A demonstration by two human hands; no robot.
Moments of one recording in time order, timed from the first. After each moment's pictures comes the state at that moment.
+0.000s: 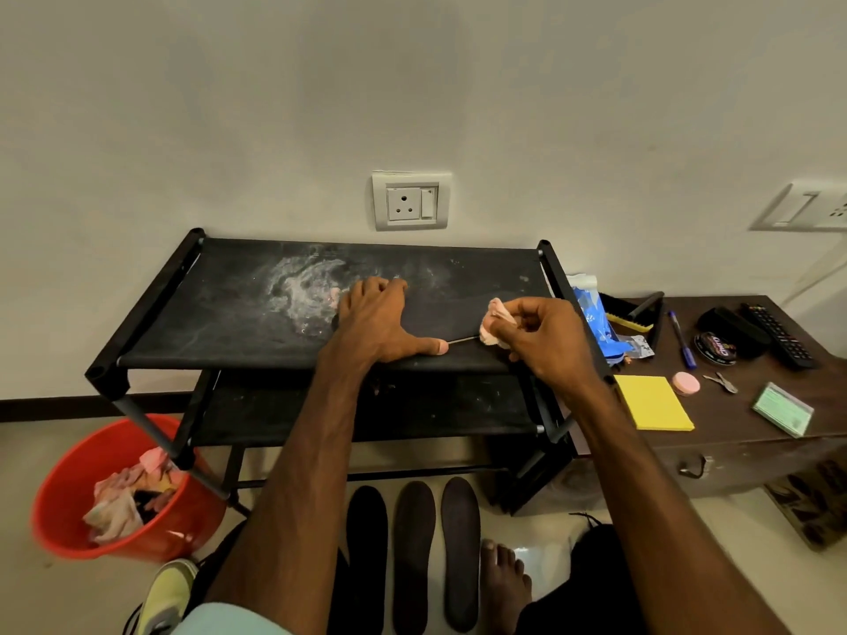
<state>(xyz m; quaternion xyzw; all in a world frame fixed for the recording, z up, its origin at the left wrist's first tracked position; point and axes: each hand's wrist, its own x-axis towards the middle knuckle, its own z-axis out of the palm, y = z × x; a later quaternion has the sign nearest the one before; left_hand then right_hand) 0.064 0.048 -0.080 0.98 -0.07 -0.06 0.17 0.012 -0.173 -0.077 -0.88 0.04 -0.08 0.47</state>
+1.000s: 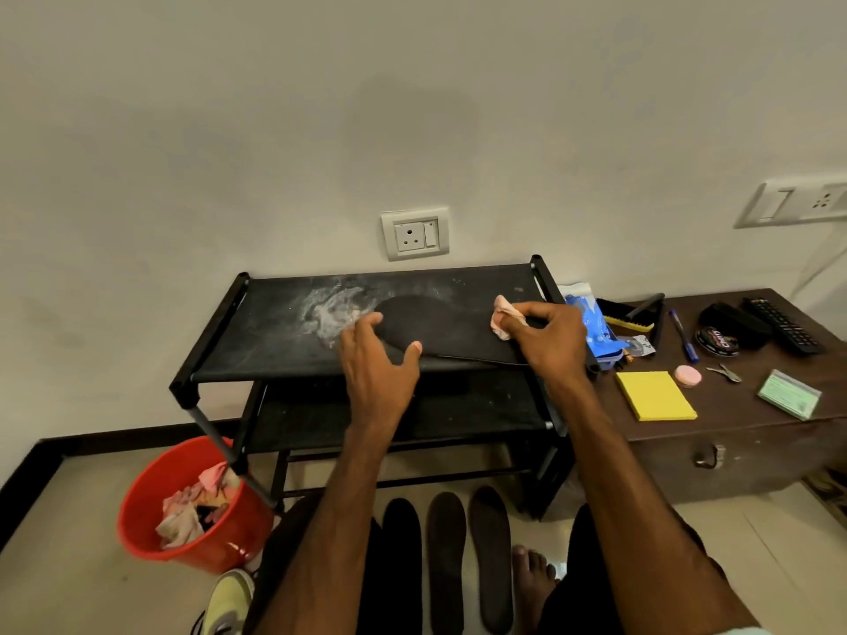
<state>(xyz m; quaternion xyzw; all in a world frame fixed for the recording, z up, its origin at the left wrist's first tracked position) -0.025 0.043 -0.089 0.87 0.06 0.20 0.44 -0.009 -0.169 -0.068 -0.80 0.11 -0.19 0.55</state>
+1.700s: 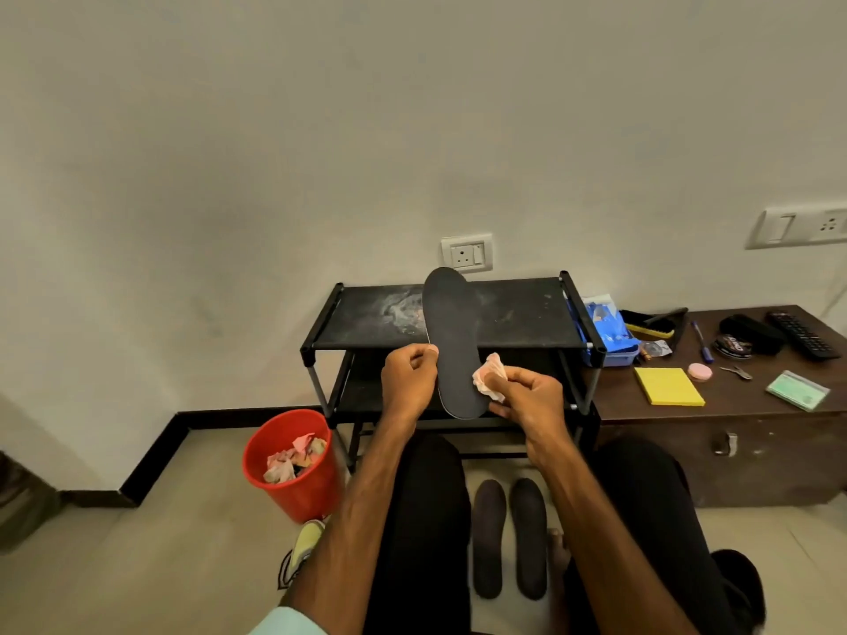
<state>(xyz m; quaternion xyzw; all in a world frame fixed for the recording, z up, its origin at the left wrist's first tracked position) -0.168 0.073 -0.027 0.79 0.11 0.12 0.60 -0.189 -0.089 -0.051 -0.61 0.11 -0.02 0.79</state>
